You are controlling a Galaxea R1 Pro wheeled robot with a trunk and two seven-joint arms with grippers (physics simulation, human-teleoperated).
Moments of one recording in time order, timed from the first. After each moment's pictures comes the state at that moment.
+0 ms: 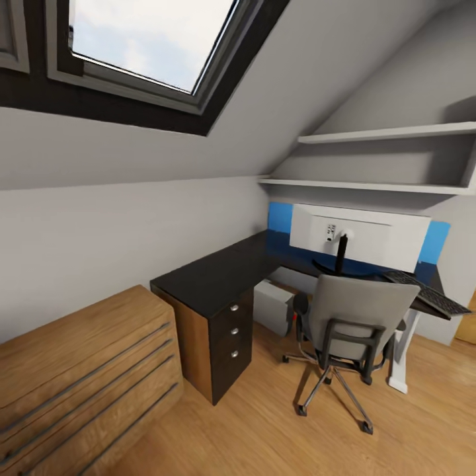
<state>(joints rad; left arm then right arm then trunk) -0.01 0.01 0.07 -0.32 0.08 -0.38 0.00 0.00 0.03 0.01 -0.21 -0.01 -0.60 -0.01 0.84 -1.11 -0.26</state>
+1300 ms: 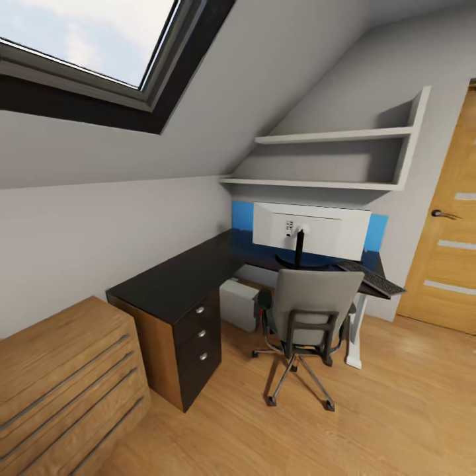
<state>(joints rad) -0.01 0.01 0.07 -0.32 0.08 -0.39 0.00 0.00 0.03 0.02 -0.21 0.00 -0.60 -0.01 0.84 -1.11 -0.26</state>
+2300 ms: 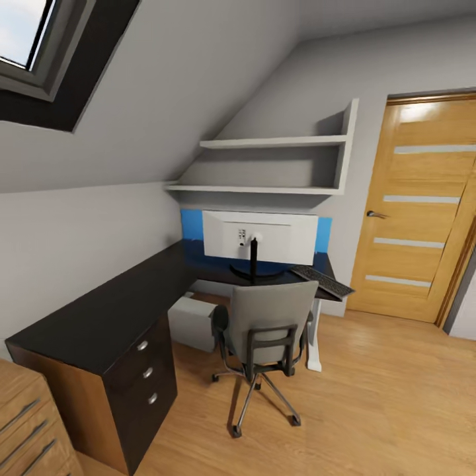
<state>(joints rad) -0.01 0.00 0.07 -0.32 0.07 -0.38 0.00 0.00 0.03 0.02 -0.21 0.01 -0.60 -0.01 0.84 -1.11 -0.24</state>
